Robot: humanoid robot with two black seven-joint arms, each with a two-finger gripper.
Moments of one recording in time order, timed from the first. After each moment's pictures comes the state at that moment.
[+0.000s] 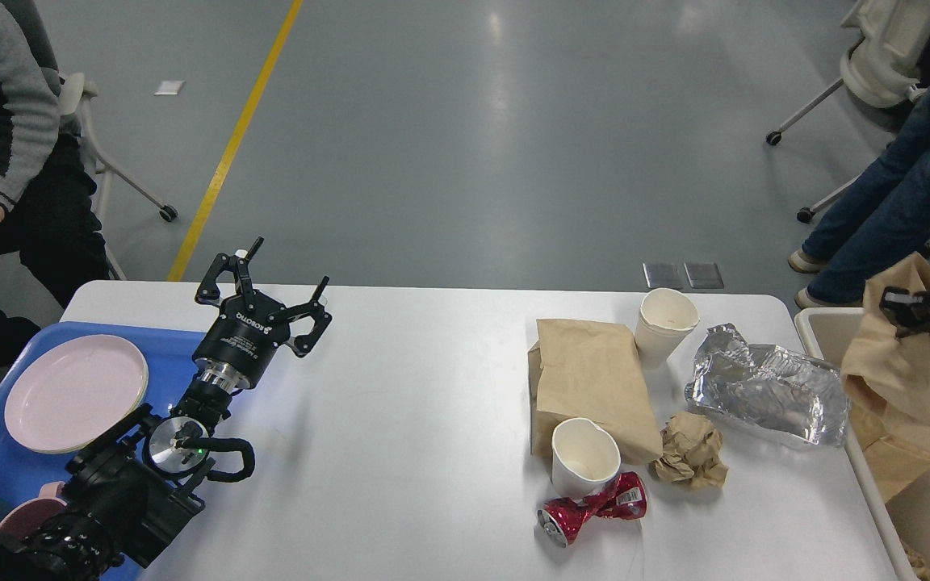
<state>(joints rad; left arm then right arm) -0.60 0.09 -0.96 -0.40 -0.07 -0.76 -0.21 1.39 -0.48 -1.60 0.57 0.14 0.47 0.19</state>
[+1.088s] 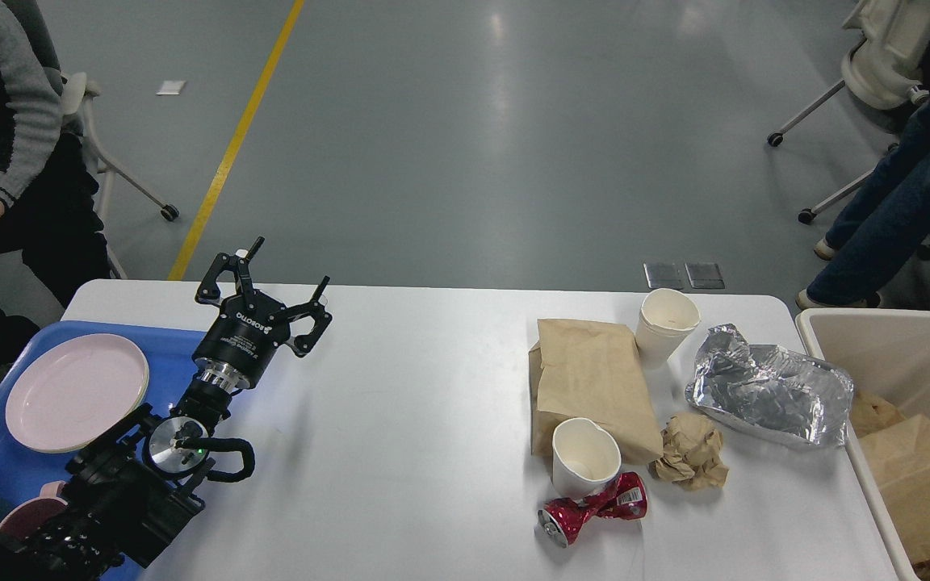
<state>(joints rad) -0.60 0.09 -0.96 -0.40 -0.07 -0.76 -0.21 0.96 -0.53 -1.20 0.34 0.33 0.01 -0.05</state>
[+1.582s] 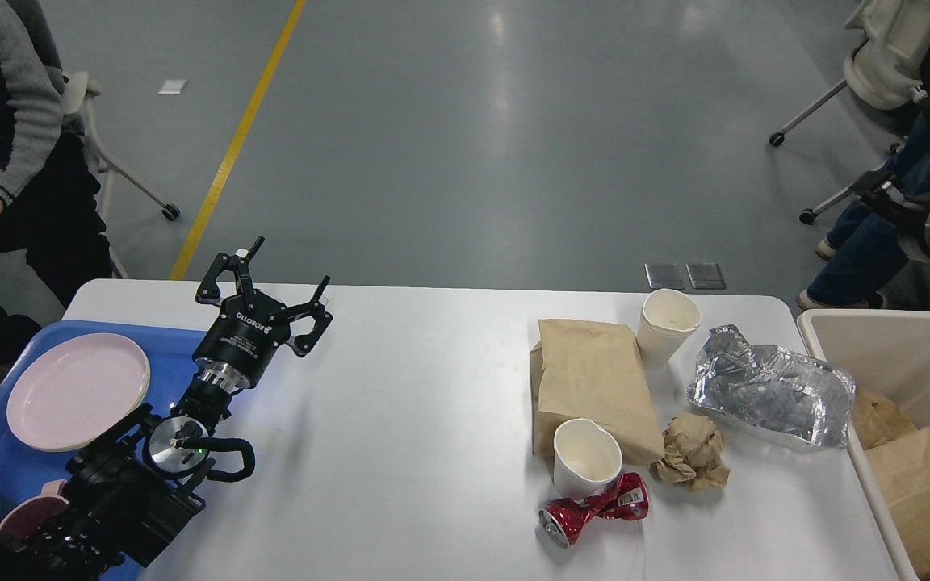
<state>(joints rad) -0.60 0.09 -0.96 -0.41 -0.07 -0.76 -0.21 1.58 -0.52 -1.21 0.77 0.32 0.08 -0.05</state>
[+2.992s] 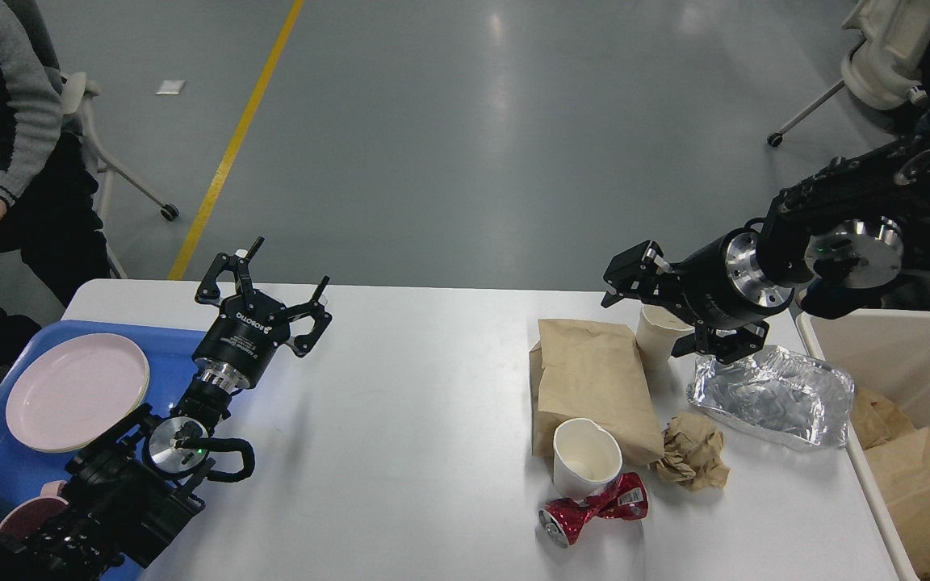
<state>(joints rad) -0.60 0.09 -0.96 -0.41 -0.07 -0.76 -0.21 2.06 -0.30 -1.22 1.50 0.41 0.32 -0.04</state>
